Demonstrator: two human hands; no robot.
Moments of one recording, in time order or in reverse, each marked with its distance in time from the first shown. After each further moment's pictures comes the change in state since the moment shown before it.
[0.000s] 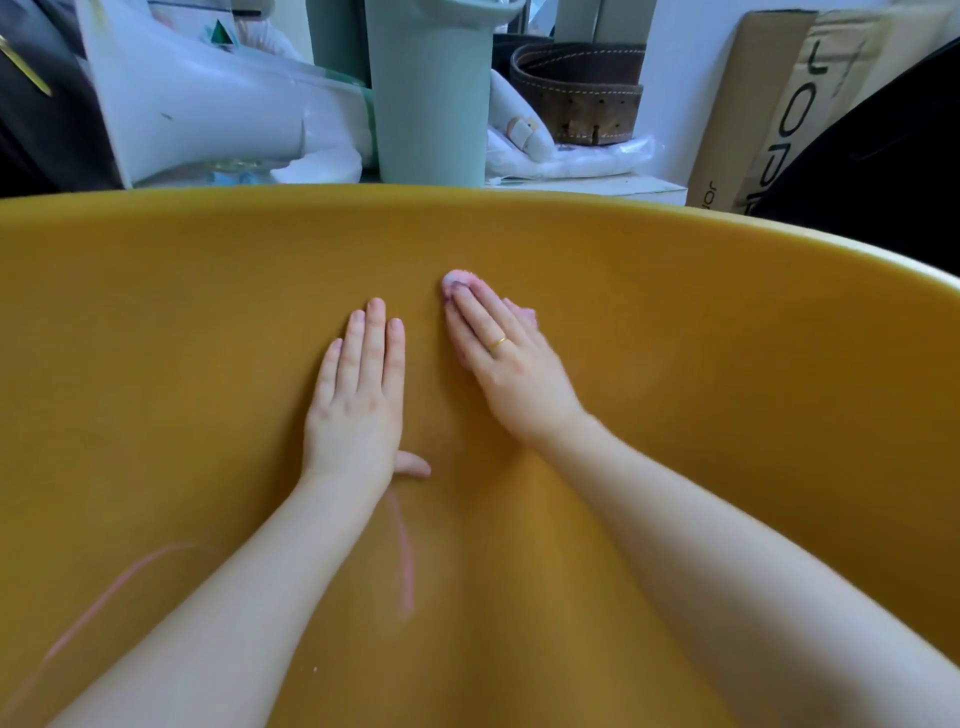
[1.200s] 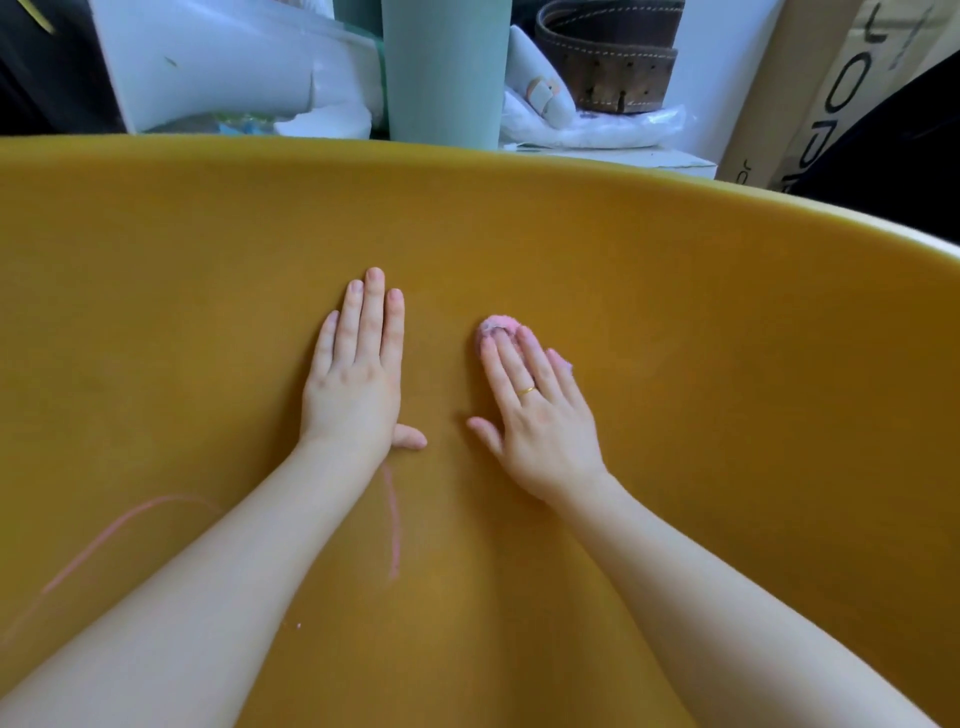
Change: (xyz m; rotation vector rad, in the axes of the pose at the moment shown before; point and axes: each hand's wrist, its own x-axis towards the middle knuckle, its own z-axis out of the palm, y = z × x) left_hand -0.001 0.008 0.000 -0.013 -0.070 -0.060; right_hand -0.068 -0.015 -0.004 -0.013 -0.212 0.185
